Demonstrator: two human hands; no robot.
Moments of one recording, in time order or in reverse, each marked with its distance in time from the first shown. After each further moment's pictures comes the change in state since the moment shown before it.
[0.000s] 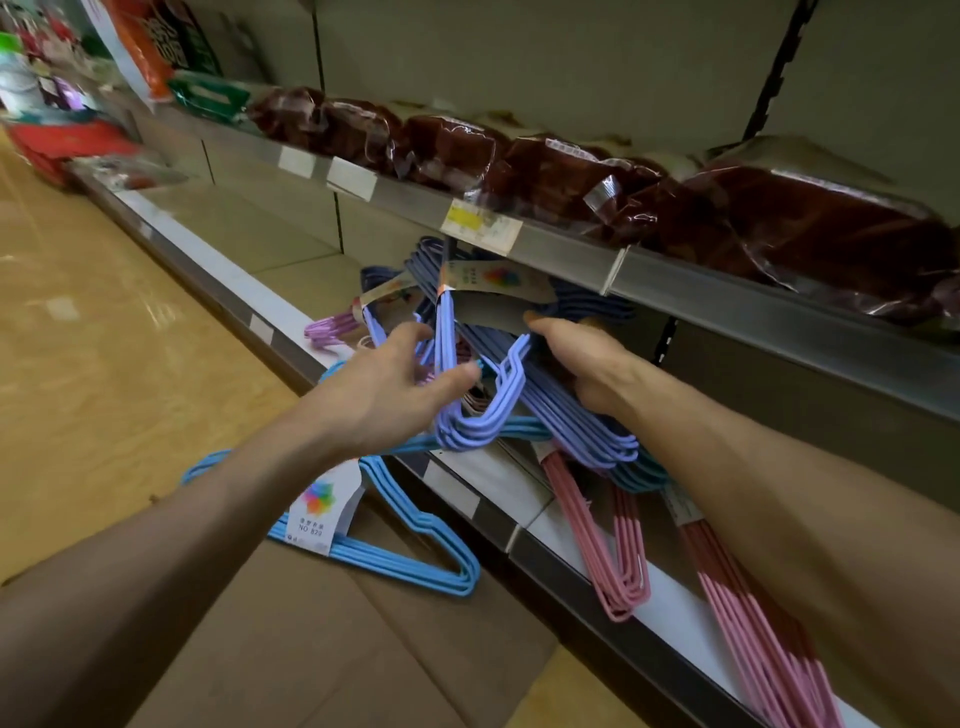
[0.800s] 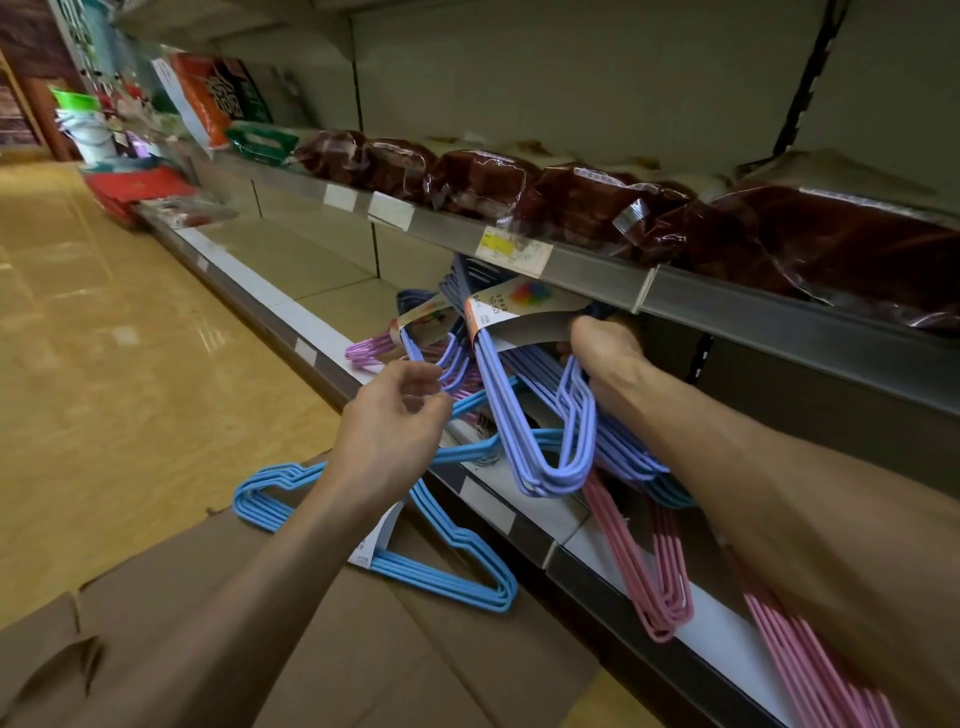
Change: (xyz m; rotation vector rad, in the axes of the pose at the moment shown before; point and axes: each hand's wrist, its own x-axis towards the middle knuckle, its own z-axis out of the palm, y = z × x) left_hand -0.024 -0.012 0.014 -0.418 0.374 -0.115; right_hand -0.012 -0.022 0.017 0.166 0.249 -0.060
